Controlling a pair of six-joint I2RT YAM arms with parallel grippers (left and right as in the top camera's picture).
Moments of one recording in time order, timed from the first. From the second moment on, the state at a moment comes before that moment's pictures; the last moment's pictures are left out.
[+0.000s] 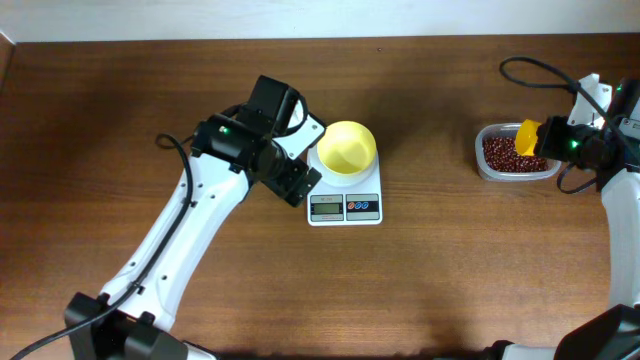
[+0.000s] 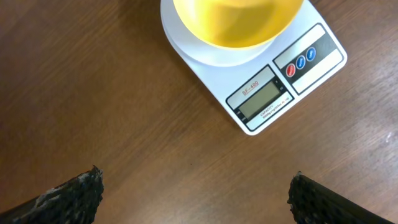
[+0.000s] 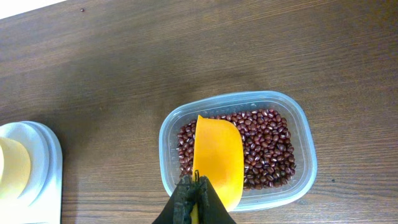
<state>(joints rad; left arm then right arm) -0.41 1.61 1.51 -1.11 0.01 0.32 -0.35 1.53 1.30 -0.69 -0.31 -0.06</state>
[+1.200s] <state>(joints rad) -0.77 2.01 1.46 -0.93 -0.29 -0.41 -0.35 1.53 1.30 -0.68 -0.32 -0.06</state>
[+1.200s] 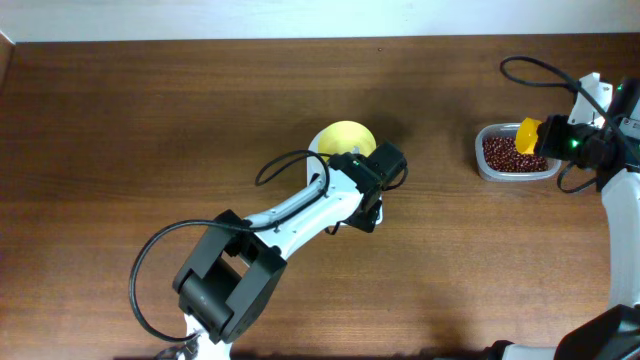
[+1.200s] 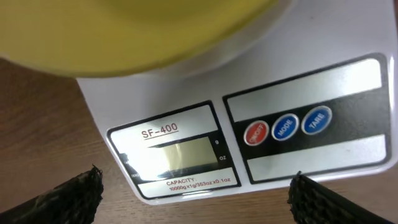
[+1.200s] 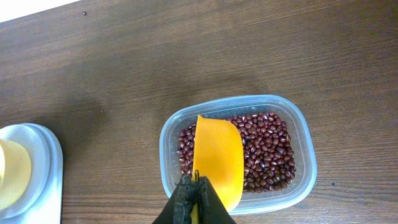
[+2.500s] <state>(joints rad) -0.76 2.04 1.46 -0.89 -0.42 -0.54 -0.35 1.53 1.30 -0.68 -0.32 -0.06</state>
